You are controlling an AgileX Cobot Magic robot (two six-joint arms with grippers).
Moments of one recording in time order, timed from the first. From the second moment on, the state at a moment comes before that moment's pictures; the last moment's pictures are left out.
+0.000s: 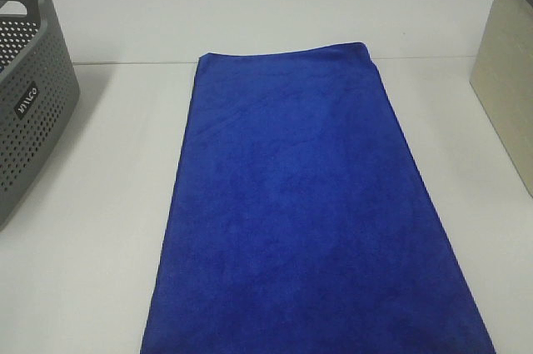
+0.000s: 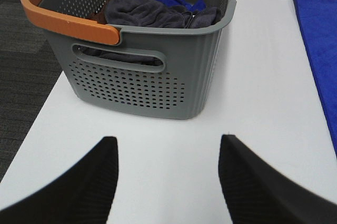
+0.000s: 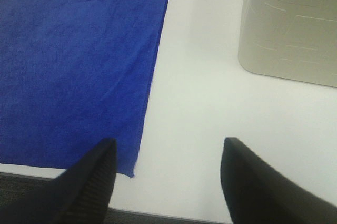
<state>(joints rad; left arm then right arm) 0.08 0.00 -0.52 0.09 1.08 -0.12 0.07 0.00 -0.46 0.01 1.11 -0.05</state>
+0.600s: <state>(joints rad) 0.08 0.00 -0.52 0.09 1.08 -0.12 0.07 0.00 -0.45 0.01 1.11 -0.05</state>
